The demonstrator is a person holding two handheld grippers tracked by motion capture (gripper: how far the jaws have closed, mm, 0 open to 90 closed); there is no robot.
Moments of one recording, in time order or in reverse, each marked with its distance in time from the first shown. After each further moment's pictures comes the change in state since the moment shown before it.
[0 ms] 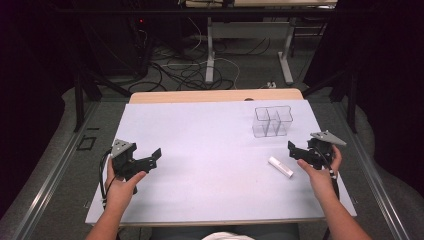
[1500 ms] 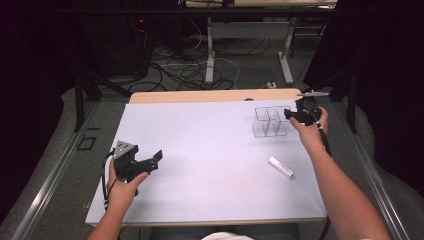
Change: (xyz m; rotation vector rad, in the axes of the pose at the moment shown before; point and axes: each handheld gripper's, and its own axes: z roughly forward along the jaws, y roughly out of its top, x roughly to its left) left arm -0.002 -0.005 0.002 0.043 0.014 0.000; right arm -0.002 0.098 0.080 0.142 -0.010 -0.074
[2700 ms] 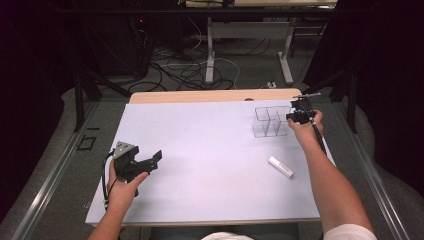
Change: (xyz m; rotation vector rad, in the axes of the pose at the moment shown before) left arm 0.003 -0.002 0.002 0.016 0.002 -0.015; right arm -0.007 -0.009 0.043 0.169 -0.017 0.094
